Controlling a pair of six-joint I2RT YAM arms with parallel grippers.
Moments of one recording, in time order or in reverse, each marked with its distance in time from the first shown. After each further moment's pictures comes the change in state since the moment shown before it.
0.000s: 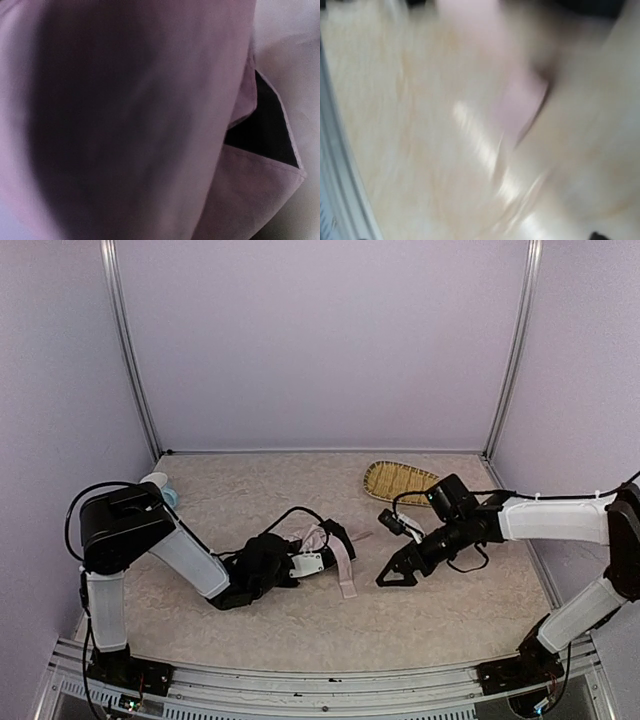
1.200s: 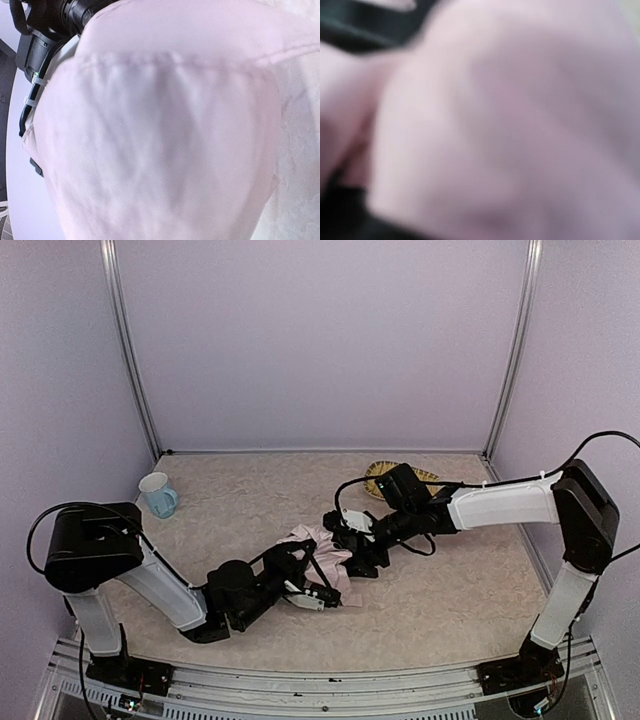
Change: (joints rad) left arm -0.231 -0.163 -0.245 0.542 -0.074 0.712; right arm 0.149 0.280 0.293 0.193 0.082 -0.663
